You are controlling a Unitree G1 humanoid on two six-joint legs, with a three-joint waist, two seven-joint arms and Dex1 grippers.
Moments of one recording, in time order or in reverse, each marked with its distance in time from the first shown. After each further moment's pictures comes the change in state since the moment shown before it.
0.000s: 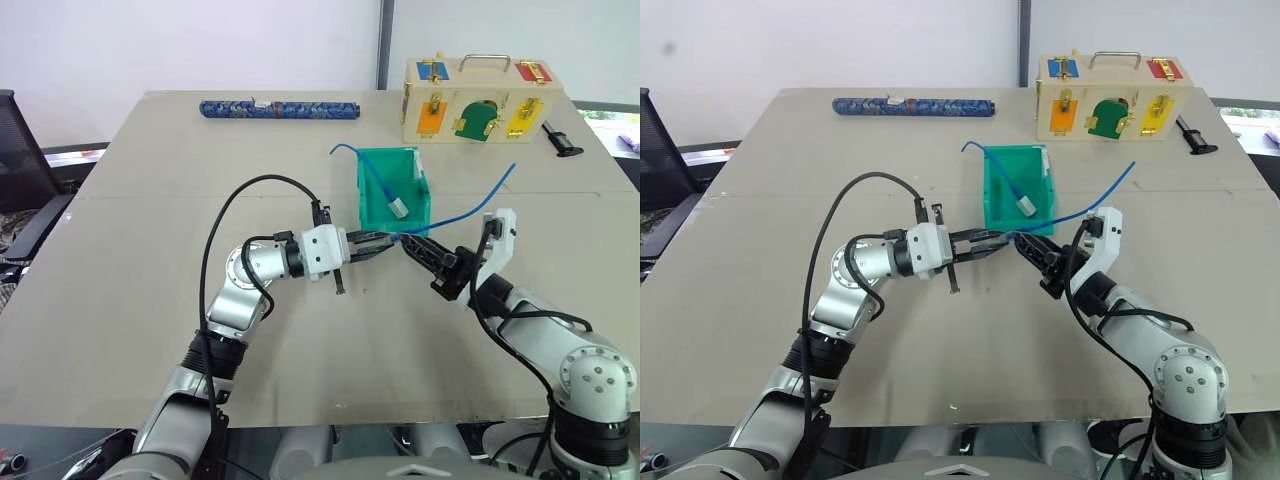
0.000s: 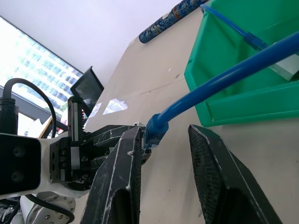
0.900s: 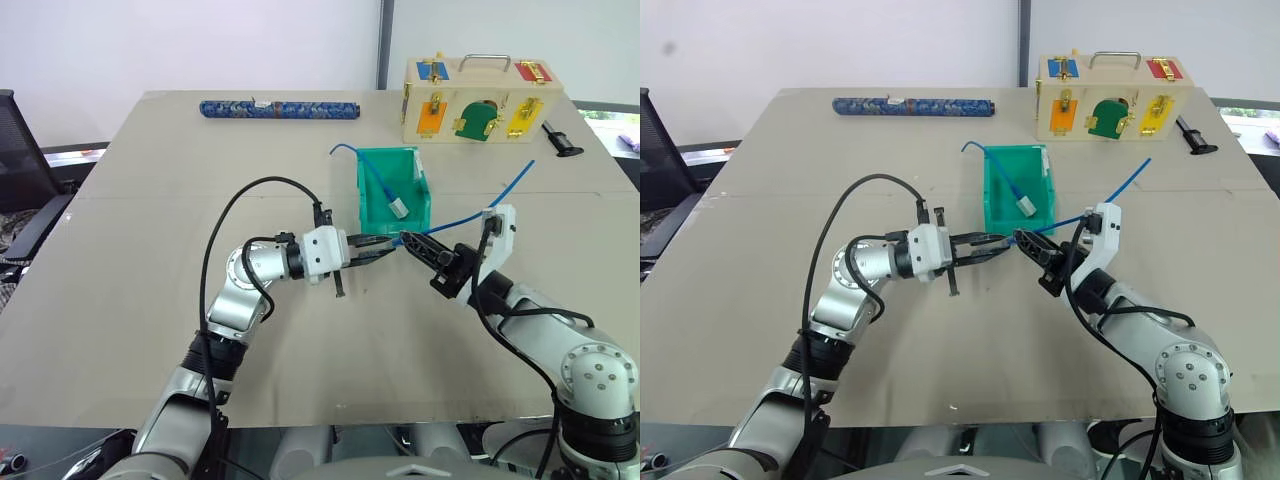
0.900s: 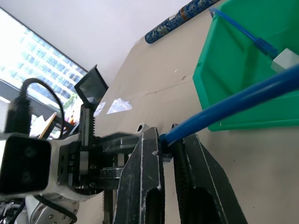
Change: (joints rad) left arm 0.035 0.018 0.006 -0.050 -0.091 0.151 -0.033; right arm -0.013 -0.067 0.064 0.004 0.037 -0.066 0.001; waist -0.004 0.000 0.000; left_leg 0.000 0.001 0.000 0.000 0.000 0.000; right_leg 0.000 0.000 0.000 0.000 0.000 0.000
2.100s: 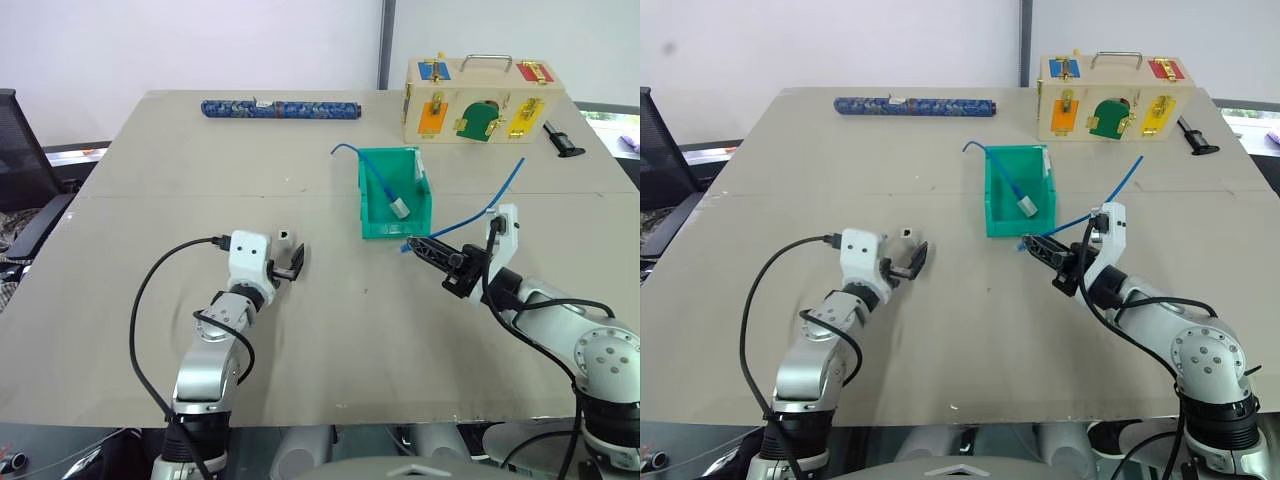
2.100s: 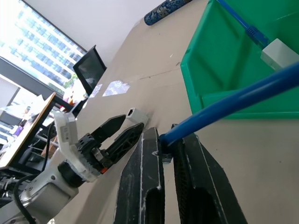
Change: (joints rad) left arm 0.333 -0.167 0.251 -0.265 0.120 0.580 0.829; right arm -0.023 -0.148 -0.025 0.104 0.020 0.018 0.131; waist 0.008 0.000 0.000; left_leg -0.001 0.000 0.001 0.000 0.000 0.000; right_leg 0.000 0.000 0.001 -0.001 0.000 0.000
